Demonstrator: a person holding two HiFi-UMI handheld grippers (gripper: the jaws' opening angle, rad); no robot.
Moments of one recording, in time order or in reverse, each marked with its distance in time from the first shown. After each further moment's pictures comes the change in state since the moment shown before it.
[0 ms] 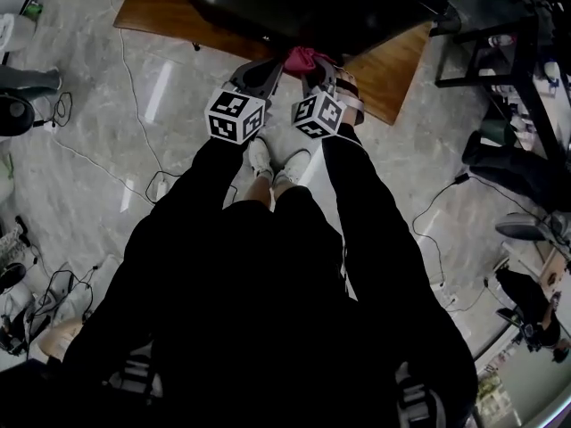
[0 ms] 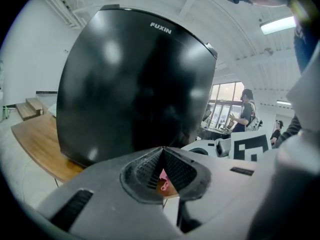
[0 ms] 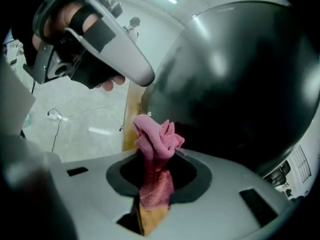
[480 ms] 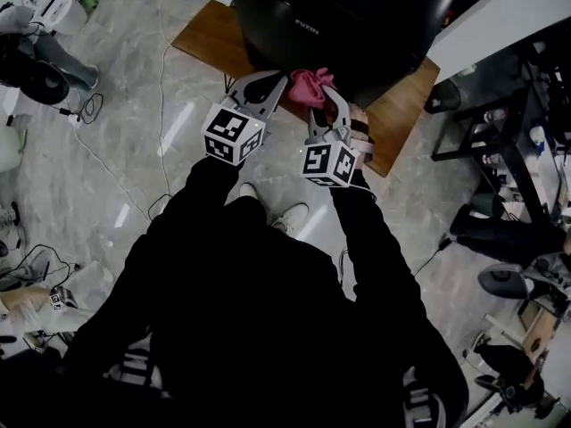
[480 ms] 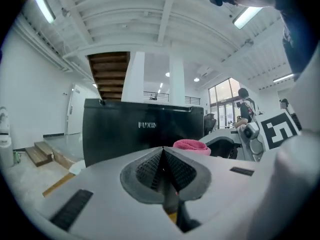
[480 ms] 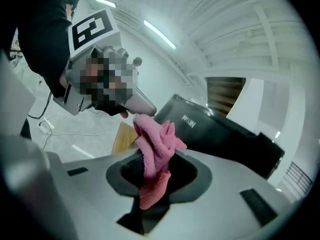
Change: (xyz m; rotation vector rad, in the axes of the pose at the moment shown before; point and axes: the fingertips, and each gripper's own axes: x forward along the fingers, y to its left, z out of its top) left arm -0.128 -0.046 0.183 0.238 -0.227 0.113; right arm -0.185 -0.078 0.180 -0.073 -0.384 -0.148
